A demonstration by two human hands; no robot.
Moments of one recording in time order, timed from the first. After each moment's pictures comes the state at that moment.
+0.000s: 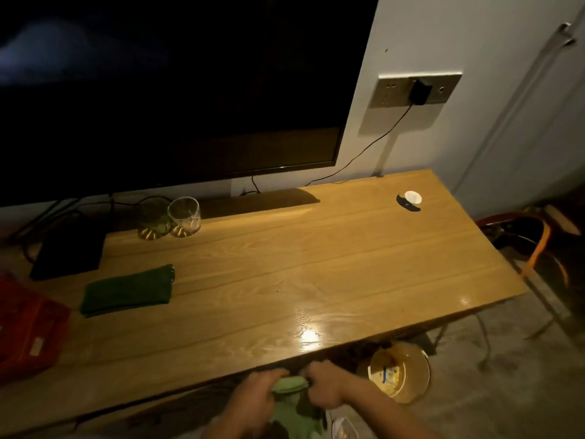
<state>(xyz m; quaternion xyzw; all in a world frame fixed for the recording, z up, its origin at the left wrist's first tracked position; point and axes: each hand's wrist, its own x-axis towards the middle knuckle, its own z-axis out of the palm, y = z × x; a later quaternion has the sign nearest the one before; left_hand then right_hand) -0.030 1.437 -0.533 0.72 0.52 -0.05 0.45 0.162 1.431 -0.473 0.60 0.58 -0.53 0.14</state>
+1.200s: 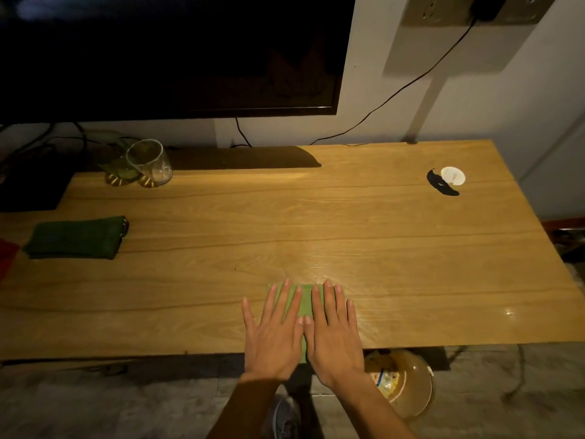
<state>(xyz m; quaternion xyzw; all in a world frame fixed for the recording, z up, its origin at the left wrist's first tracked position) 0.166 1.473 -0.604 0.76 0.63 -0.04 0.15 0.301 1.462 -0.606 0.68 0.71 -0.16 0.00</state>
